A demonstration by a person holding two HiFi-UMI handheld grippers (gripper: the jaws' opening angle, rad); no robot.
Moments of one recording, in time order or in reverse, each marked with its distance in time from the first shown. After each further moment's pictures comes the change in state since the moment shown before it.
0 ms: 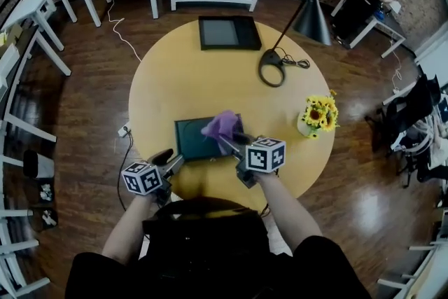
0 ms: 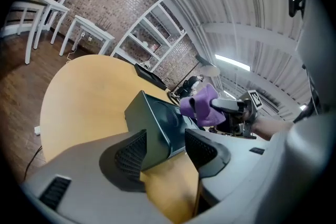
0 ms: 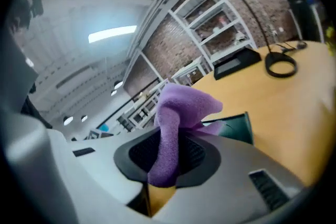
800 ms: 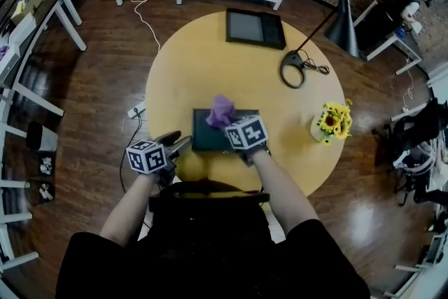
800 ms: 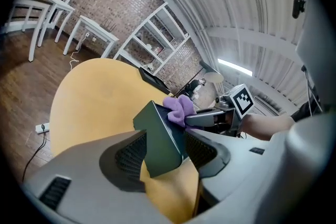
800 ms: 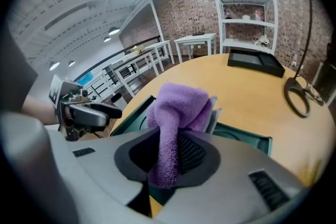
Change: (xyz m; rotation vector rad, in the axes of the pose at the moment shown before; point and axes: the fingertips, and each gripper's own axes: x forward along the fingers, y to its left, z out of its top) left arm -0.014 0.025 0.023 -0.040 -0.026 0.010; right arm 0.089 -0.022 -0.036 -0.307 0.458 -0.236
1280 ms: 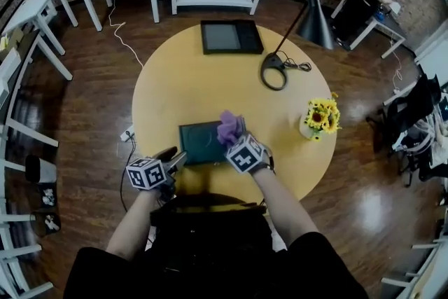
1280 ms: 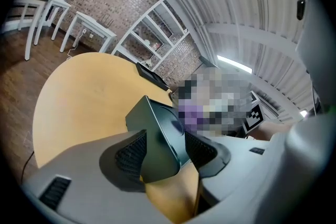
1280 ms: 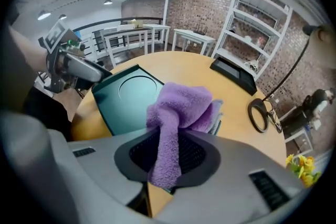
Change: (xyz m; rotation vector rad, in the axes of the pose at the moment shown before) left arm 0.028 -0.009 -0.012 0.001 0.035 -0.014; right arm -0.052 -0.046 -0.041 -0.245 0.114 -0.348
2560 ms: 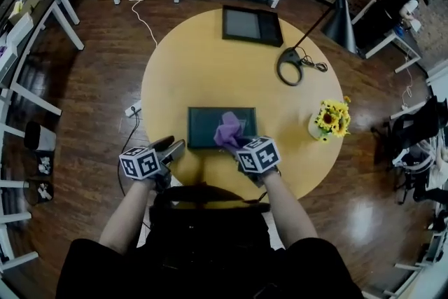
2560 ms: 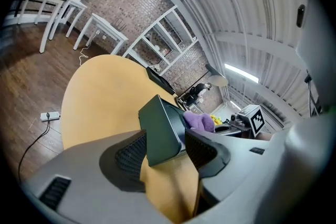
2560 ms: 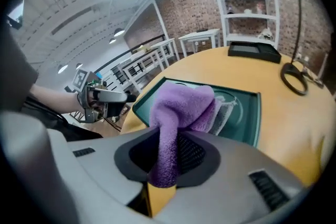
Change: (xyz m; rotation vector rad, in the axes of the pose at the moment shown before) left arm -0.046 0.013 -0.003 -0.084 -0.060 0.063; right arm -0.010 0.069 -0.009 0.257 -0.135 0.435
